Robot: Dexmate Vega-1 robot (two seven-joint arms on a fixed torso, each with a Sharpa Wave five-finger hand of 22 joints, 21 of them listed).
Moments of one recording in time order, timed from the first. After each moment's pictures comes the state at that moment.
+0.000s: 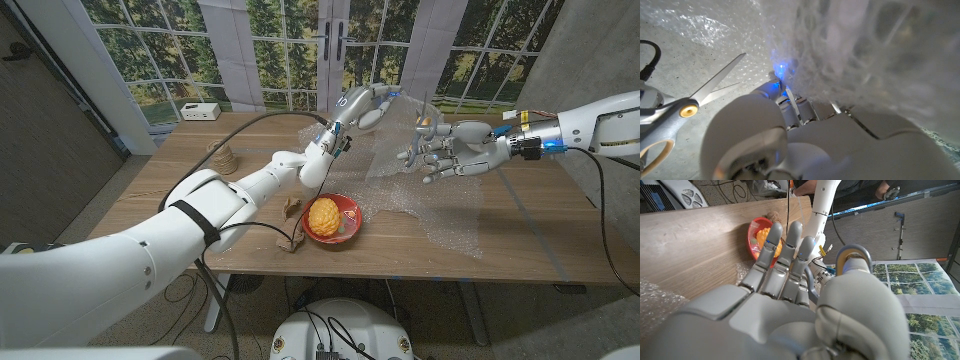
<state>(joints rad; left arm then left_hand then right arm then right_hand) 0.21 0.01 0.70 -0.49 1.13 -0.86 1.12 0.84 0.17 0.69 -0.09 0.19 0.74 -0.21 0.19 0.67 0.74 -0.17 1.09 1.06 1.13 -0.21 1.04 0.71 0.88 -0.11 1.18 0.33 -1.09 -1.27 0.21 -2.11 1.40 -0.88 0.56 0.79 0.01 0.03 -0.05 0.23 0.33 0.09 0.19 0.20 0.76 -0.12 1.15 0.76 0.90 -0.12 0.51 1.14 0.54 0.01 1.01 0.19</state>
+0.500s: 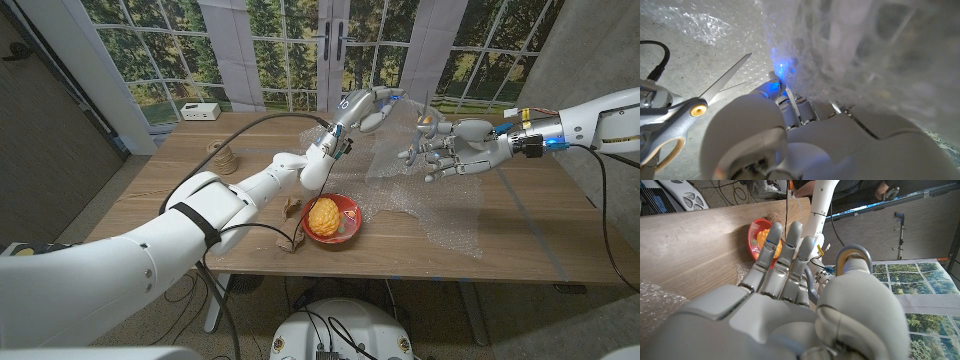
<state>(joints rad) 0.22 0.01 0.69 -0.50 1.15 -0.86 1.12 0.84 0.17 0.69 -0.09 0.19 0.74 -0.21 0.19 0.65 0.74 -0.17 1.08 1.07 1.13 -0.21 1.04 0.70 0.88 -0.11 1.19 0.33 -1.07 -1.29 0.19 -2.09 1.41 -0.89 0.58 0.78 0.01 0.03 -0.05 0.23 0.33 0.09 0.19 0.20 0.76 -0.12 1.15 0.76 0.90 -0.12 0.51 1.14 0.55 0.02 1.01 0.19</state>
